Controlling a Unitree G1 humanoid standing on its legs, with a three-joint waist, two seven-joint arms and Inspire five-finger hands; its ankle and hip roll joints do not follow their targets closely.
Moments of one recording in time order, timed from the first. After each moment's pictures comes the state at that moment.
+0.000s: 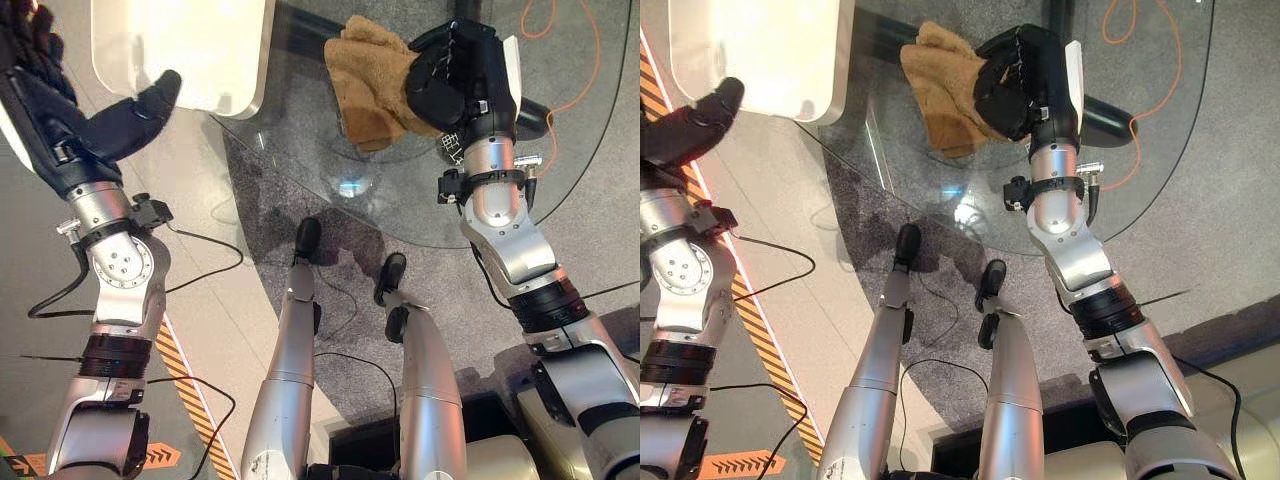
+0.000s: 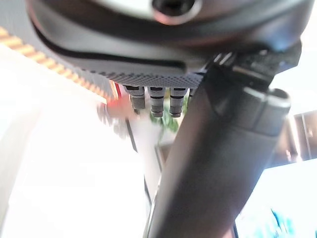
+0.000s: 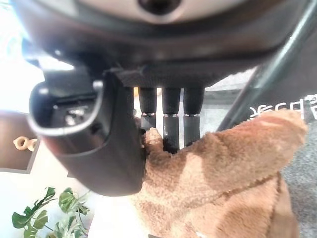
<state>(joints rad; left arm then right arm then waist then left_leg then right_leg) -0.54 0.63 -0.03 0.16 -0.42 -0.50 0.50 -0.87 -0.54 0.31 0.17 0.23 0.05 -0.44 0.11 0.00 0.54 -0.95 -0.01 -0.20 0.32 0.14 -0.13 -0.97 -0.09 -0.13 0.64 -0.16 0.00</state>
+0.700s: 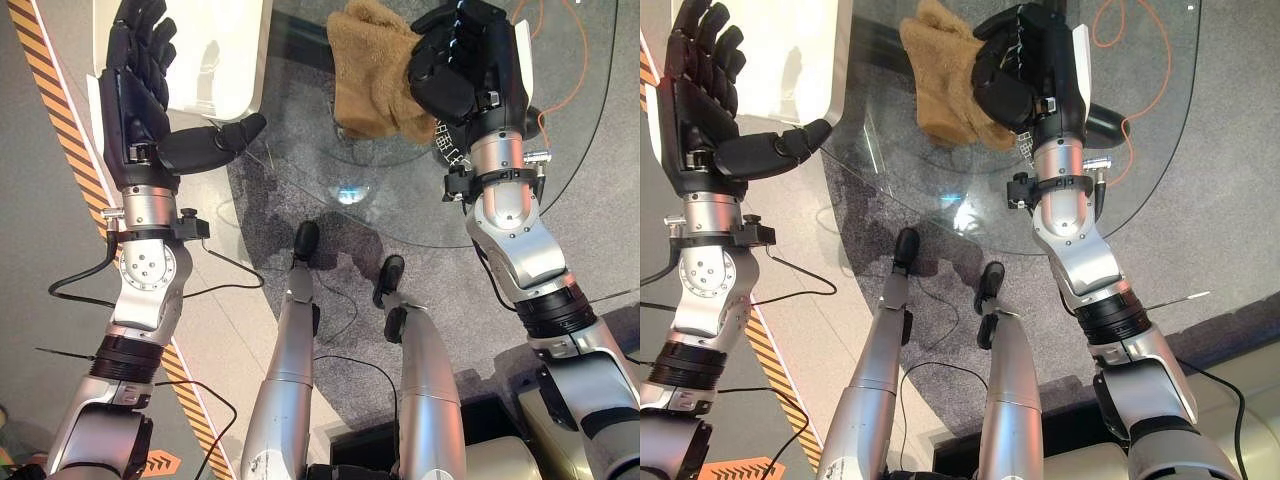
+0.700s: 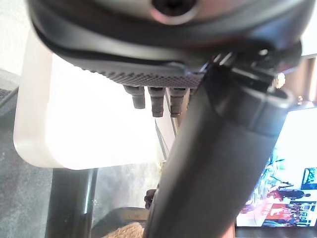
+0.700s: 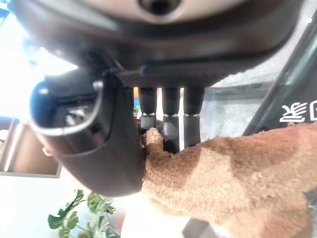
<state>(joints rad) -0.54 0.63 -0.11 0.13 -0.45 -0.46 0.30 -0.85 -0.56 0.29 0.06 0.31 0.01 -0.41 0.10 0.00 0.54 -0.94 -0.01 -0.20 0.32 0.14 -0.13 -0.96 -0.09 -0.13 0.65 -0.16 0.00</state>
